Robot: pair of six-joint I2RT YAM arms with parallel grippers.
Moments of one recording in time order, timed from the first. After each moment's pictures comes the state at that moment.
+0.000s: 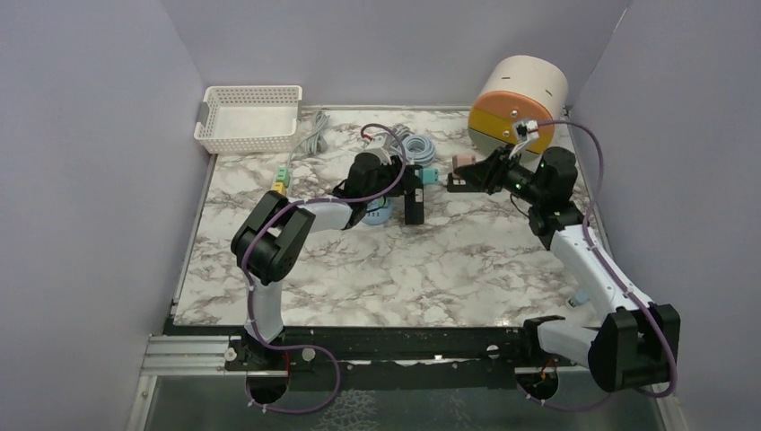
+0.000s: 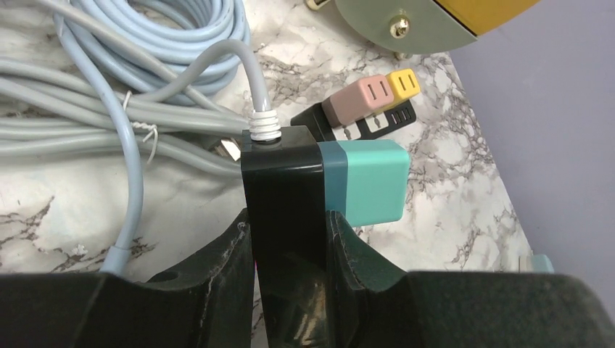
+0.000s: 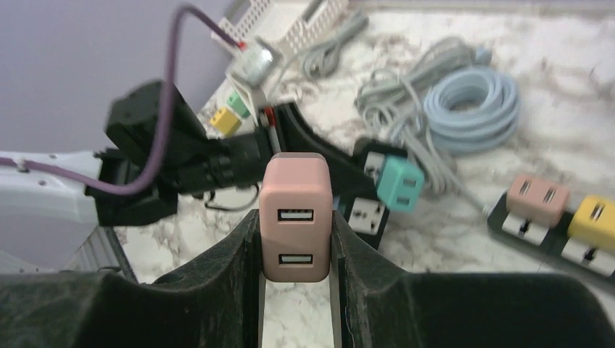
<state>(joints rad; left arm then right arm) -0.58 1.94 1.07 0.61 0.18 -0.65 0.14 1.15 0.86 0.23 -0.65 0.40</state>
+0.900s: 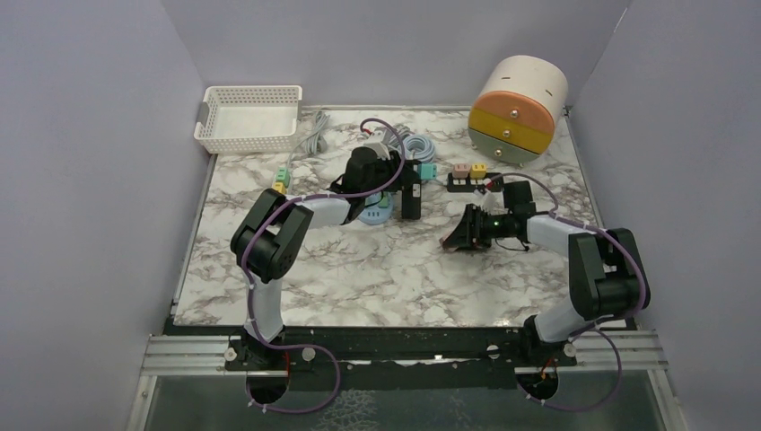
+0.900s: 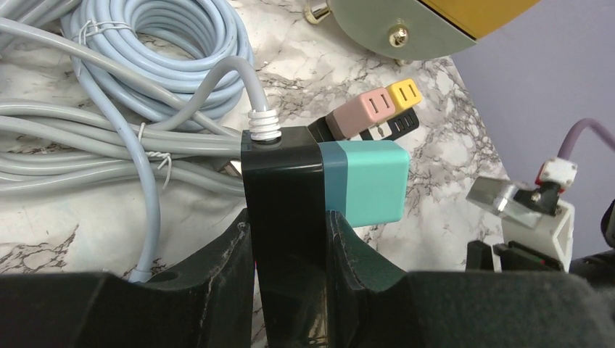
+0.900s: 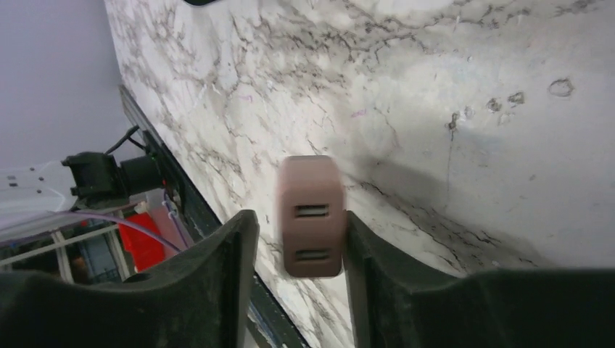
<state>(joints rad) -0.55 1.95 1.12 0.58 0.21 -0.59 0.11 1.55 0.66 -0.13 -0.87 0.35</state>
